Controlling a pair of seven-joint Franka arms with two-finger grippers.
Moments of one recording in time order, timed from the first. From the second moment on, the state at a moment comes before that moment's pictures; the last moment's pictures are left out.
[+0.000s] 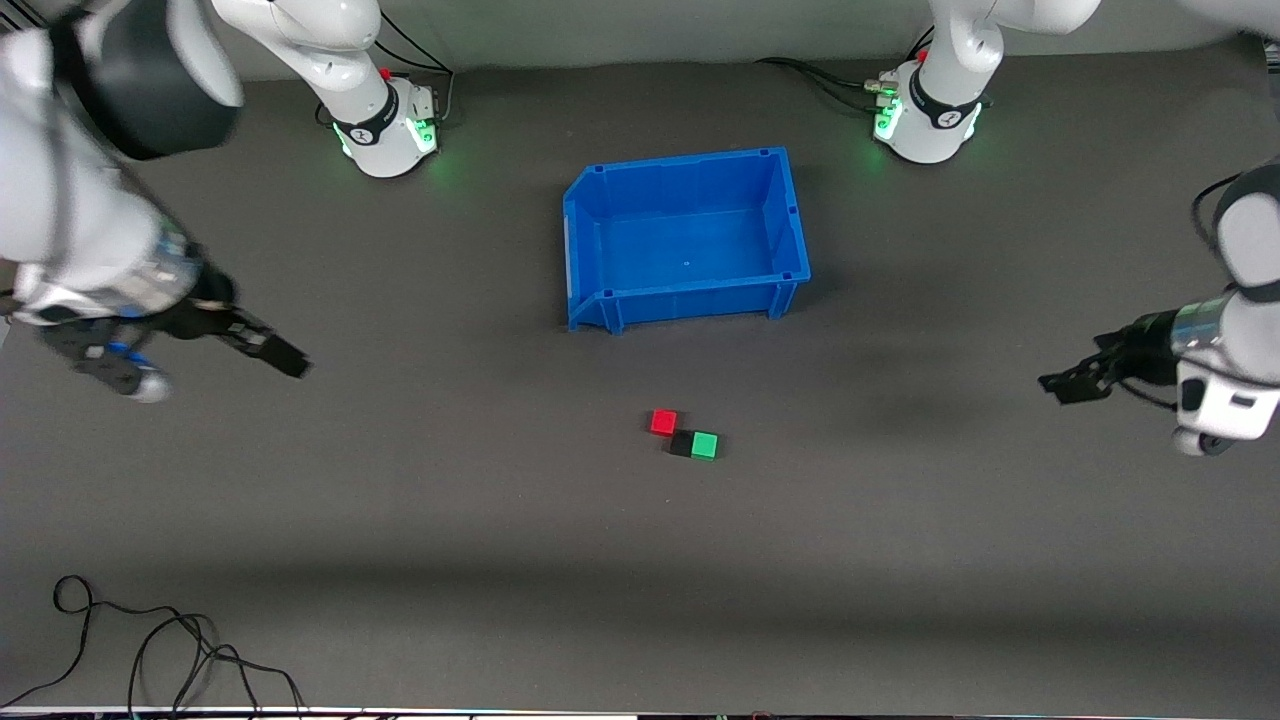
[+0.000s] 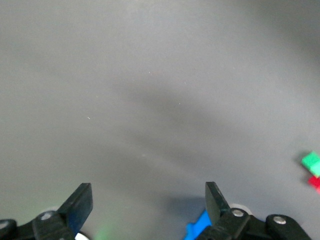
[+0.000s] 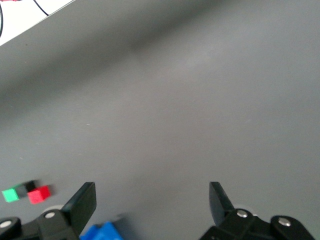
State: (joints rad) left arm -0.47 0.26 0.60 -1.62 -0.25 1.62 -0.30; right arm -0.27 0.08 0.41 -1.62 -0.03 1.73 0.62
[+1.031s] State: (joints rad) left arm -0.28 0.10 0.31 -1.58 -0.11 1.63 0.05; right arm -0.03 0.03 0.04 -1.48 -0.03 1.47 0.21
